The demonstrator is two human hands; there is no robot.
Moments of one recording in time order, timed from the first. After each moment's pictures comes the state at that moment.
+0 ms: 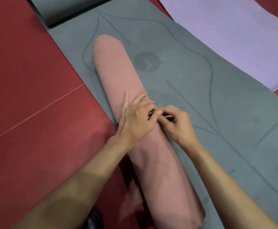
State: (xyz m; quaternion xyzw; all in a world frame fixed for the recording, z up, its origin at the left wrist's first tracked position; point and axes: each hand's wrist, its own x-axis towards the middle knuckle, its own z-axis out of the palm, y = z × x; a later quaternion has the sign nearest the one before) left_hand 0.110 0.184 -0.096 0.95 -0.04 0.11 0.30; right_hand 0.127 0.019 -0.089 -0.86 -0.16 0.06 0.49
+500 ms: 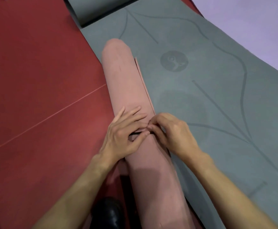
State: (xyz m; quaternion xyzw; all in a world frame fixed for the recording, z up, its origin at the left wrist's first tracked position) left_hand 0.025 0.284 -0.112 0.91 -0.11 0.21 0.34; right_hand 0.097 0.088 -0.092 -0.87 -0.35 0.02 0.36
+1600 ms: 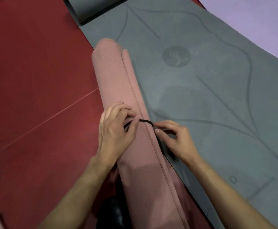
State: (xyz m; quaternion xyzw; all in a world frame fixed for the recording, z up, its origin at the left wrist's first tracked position) left_hand 0.020 0.297 -0.095 0.94 0.07 0.20 0.28; right_hand 0.079 0.083 -0.140 -0.81 -0.19 0.13 0.54
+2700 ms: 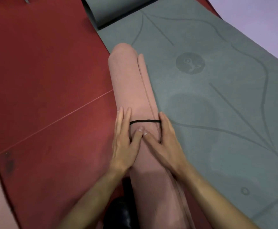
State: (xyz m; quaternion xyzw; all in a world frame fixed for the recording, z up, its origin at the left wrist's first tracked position) left_hand -0.010 0.294 -0.111 0.86 0.19 0.11 0.46; right_hand 0.048 0.147 -0.110 -0.84 -0.13 0.20 0.49
